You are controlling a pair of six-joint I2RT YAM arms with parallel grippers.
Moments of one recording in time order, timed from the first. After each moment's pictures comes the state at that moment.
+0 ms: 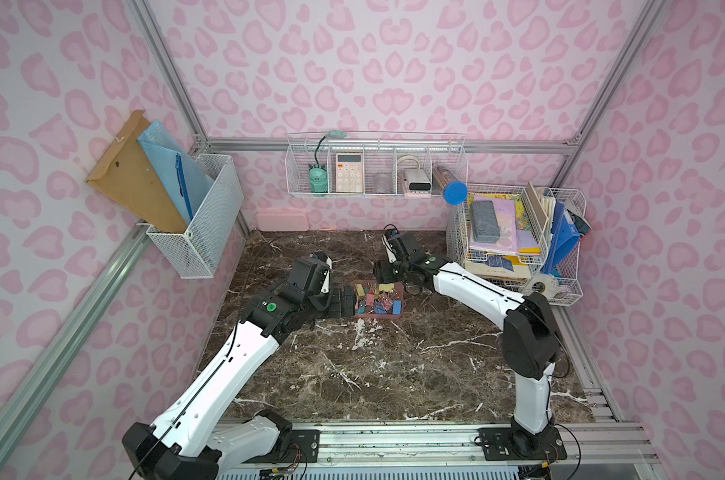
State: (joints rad) left arm -0.49 1.11 1.22 -0.89 -0.02 -0.44; right arm 0.72 1.92 1.63 -0.43 0.07 0.35
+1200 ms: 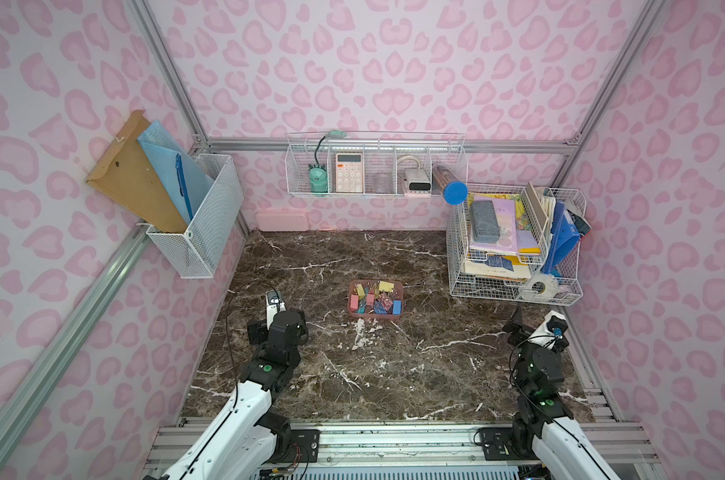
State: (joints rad) left arm -0.24 0.82 0.42 -0.09 -0.68 -0.10; right arm 0.16 0.57 0.00 0.57 0.56 0.15
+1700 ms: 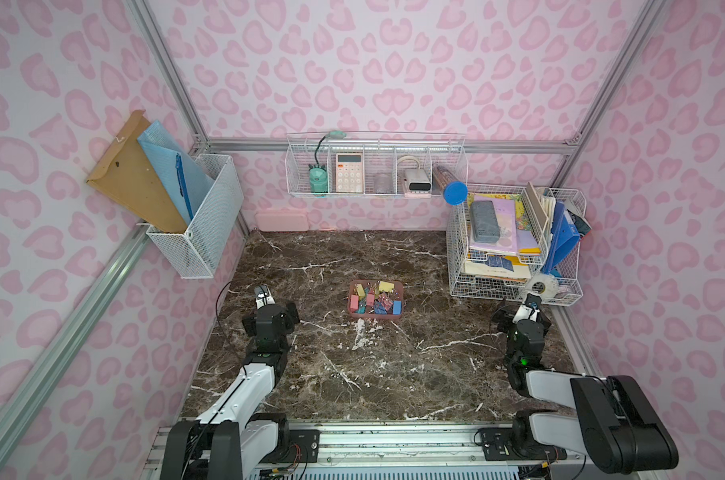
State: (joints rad) left arm 0.00 1.10 0.35 0.35 -0.38 -0.09; right arm 0.10 1.31 0.15 1.00 0.46 0.06
